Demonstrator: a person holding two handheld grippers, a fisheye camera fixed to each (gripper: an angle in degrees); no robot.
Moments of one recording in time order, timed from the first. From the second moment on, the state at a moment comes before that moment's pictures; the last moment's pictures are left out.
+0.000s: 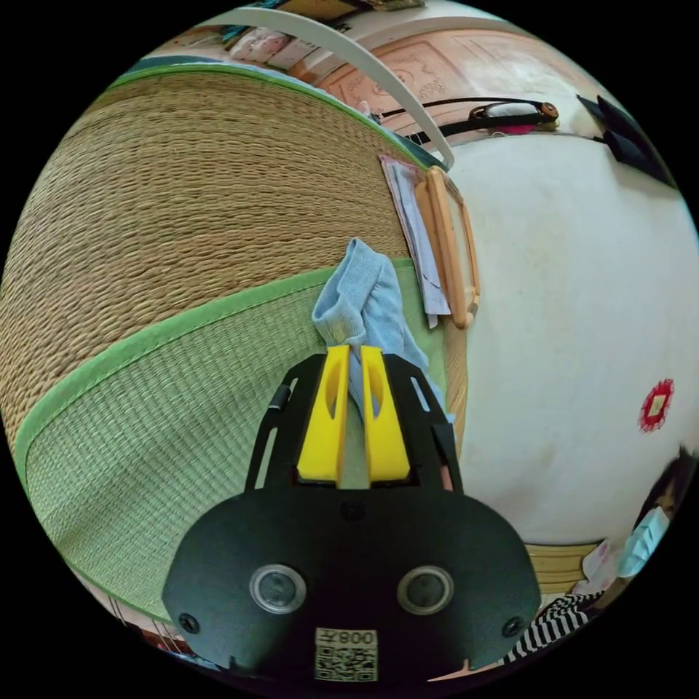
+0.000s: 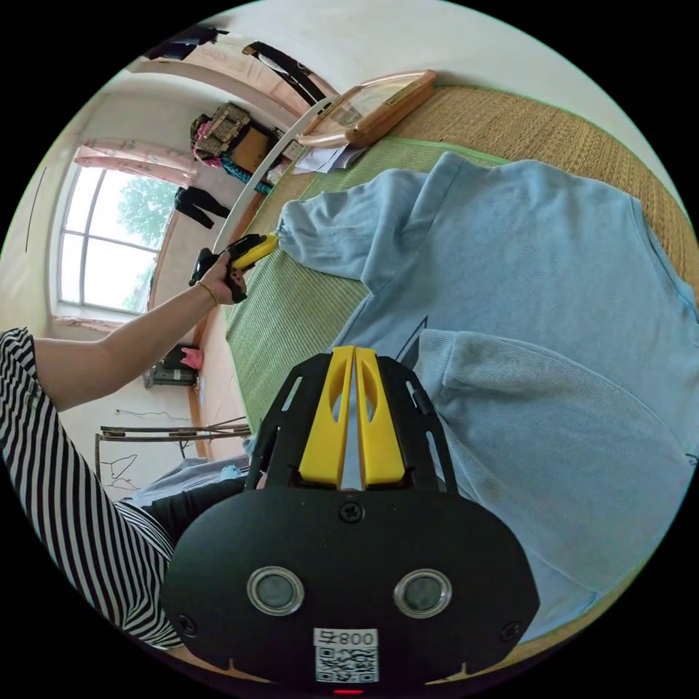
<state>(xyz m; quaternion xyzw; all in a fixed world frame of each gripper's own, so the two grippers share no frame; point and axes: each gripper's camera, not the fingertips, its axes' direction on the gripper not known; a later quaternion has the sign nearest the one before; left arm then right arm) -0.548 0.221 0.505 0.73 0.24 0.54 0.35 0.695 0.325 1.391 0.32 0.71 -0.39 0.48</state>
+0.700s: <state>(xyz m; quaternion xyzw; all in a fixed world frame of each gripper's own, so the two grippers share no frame) -0.504 0.340 0.634 0.68 0.10 0.68 0.25 0.665 0.339 1.357 0.36 0.65 -0.42 0.52</state>
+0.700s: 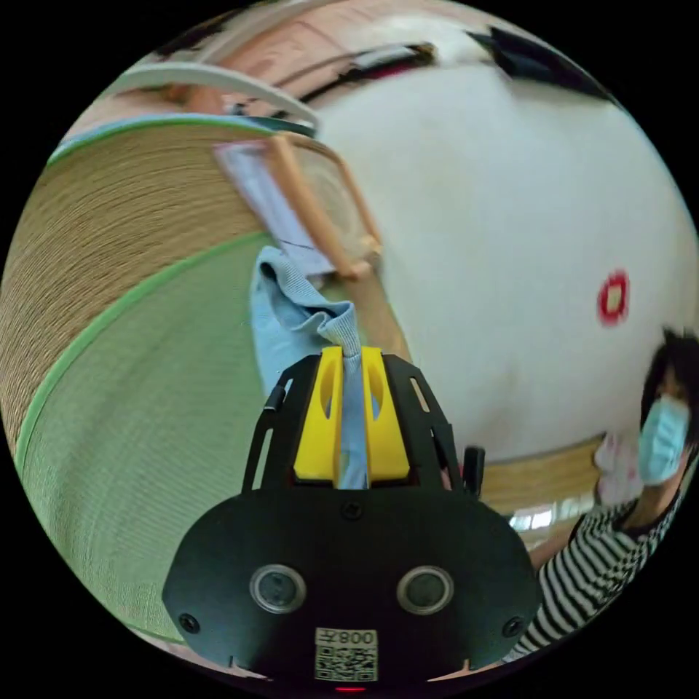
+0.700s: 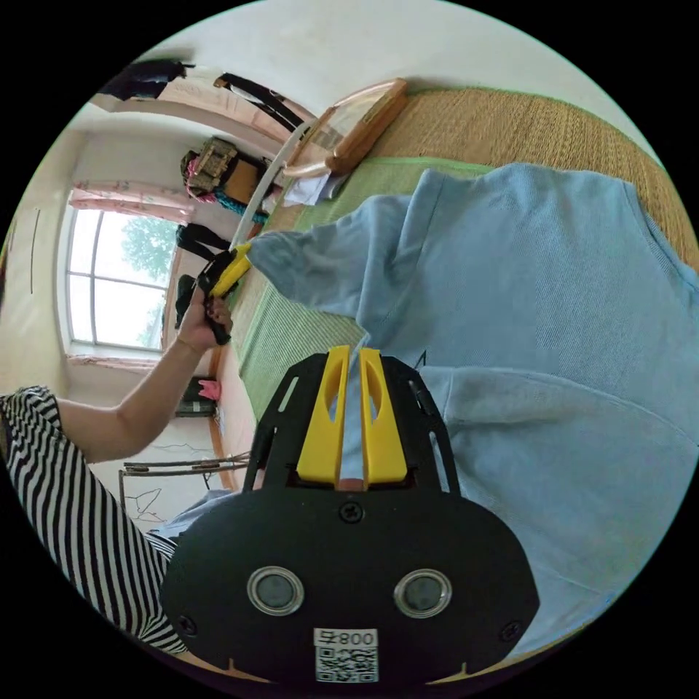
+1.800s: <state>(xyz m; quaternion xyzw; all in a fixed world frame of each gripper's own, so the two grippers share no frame) -0.273 0.395 1.109 0.65 -0.42 0.63 0.04 0.645 0.504 1.196 0.39 0.40 -0.54 0.63</state>
